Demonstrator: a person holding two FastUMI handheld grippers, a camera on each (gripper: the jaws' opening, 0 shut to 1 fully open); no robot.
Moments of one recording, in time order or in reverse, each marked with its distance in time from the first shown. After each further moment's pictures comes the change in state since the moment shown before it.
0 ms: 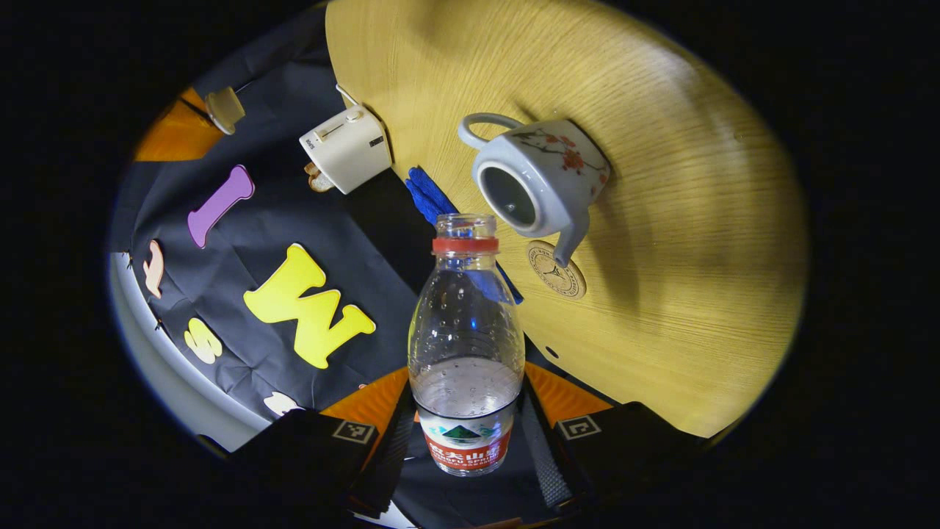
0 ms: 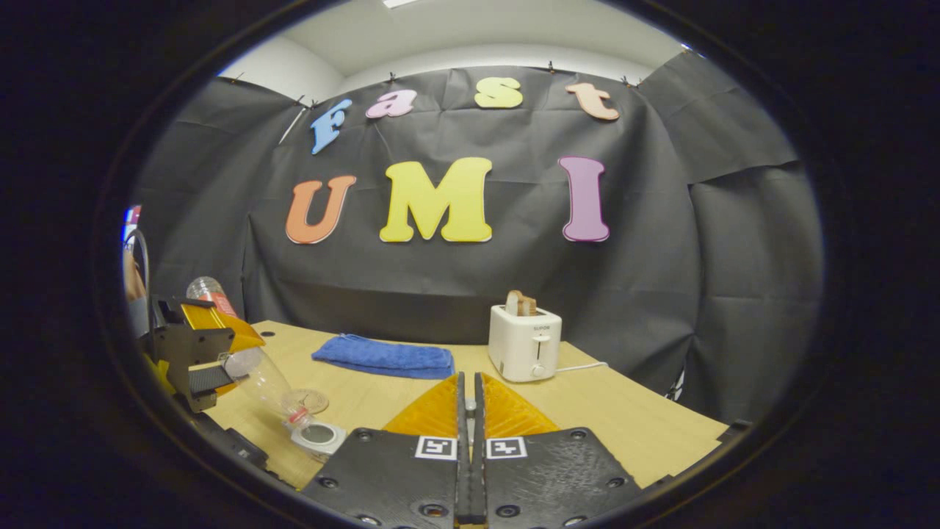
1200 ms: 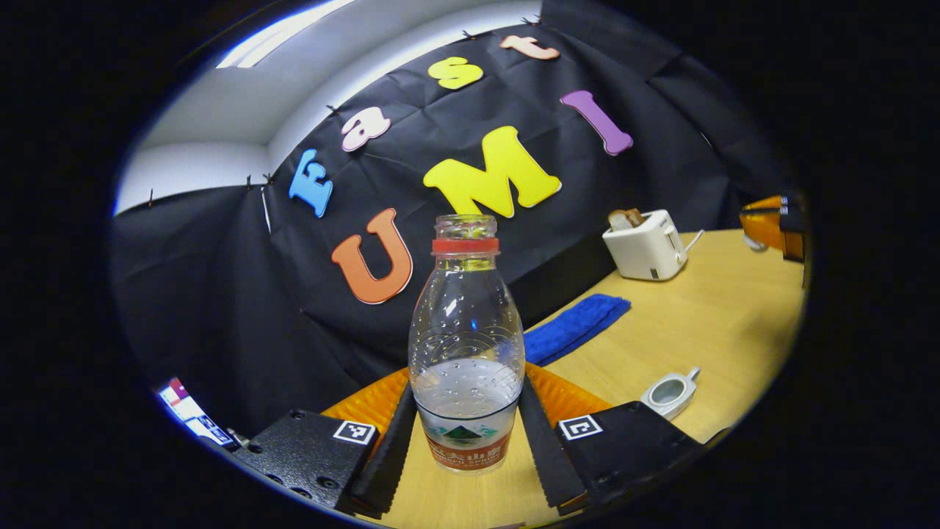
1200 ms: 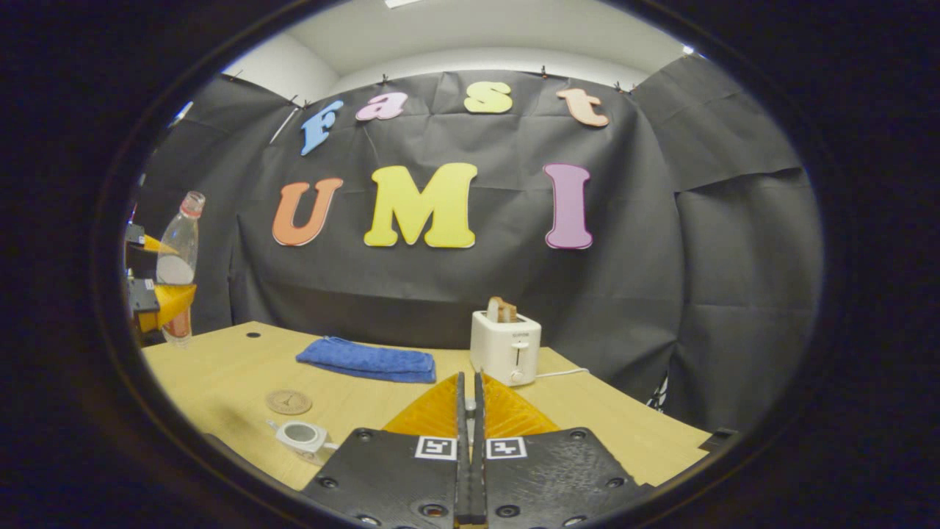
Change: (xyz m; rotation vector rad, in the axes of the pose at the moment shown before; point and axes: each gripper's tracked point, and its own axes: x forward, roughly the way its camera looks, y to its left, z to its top) left arm -0.034 0.040 -0.101 -1.722 -0.187 0.169; right arm -0.006 -0.015 0.009 -0.019 -0.011 -0.041
